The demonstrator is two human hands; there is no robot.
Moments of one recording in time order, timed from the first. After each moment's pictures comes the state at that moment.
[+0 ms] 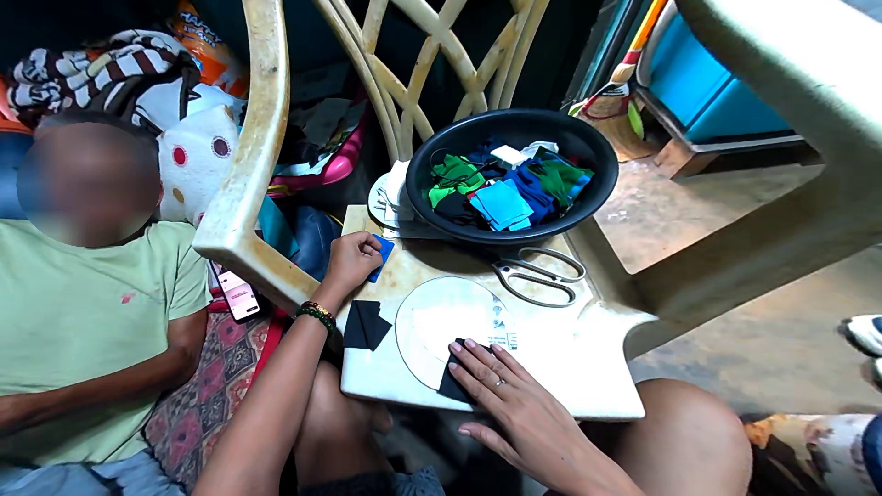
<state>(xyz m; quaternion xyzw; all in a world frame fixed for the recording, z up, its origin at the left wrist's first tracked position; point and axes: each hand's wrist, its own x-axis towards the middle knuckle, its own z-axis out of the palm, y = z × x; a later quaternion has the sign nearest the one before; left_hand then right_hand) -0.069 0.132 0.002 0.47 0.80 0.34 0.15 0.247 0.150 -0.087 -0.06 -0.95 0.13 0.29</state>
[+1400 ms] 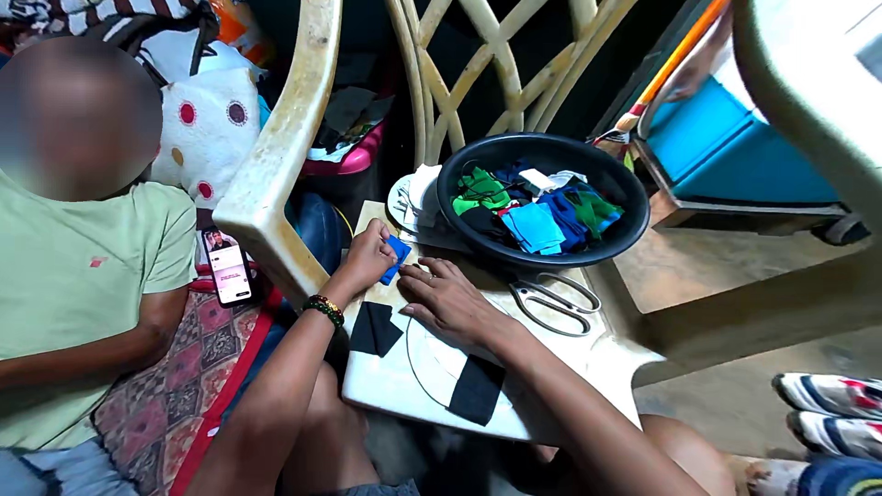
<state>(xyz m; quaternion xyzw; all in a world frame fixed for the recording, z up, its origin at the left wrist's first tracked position) -0.081 0.132 -0.002 0.46 0.77 0.36 0.25 0.097 0.232 -0.042 0.00 -0.97 0.18 0.14</state>
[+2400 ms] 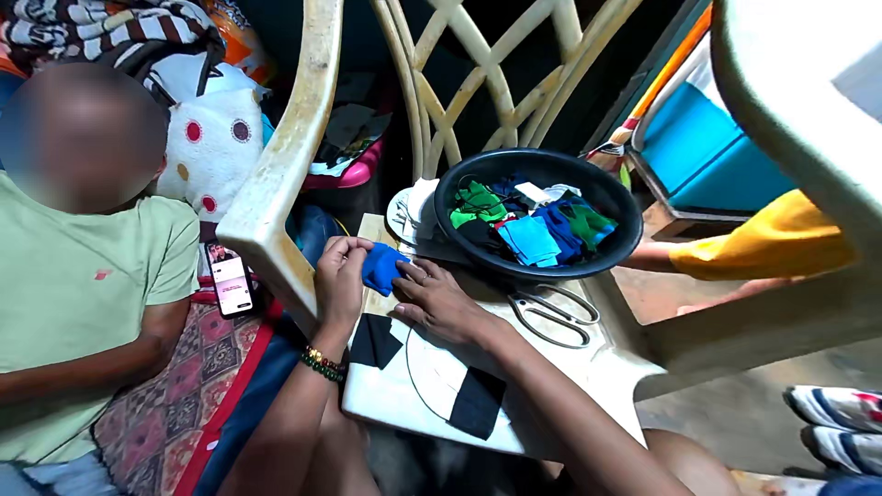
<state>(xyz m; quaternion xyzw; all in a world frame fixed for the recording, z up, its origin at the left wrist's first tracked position) -0.055 0.103 0.001 0.32 0.69 0.64 0.04 0.083 0.230 -0.017 -0.07 -0.96 0.28 0.04</state>
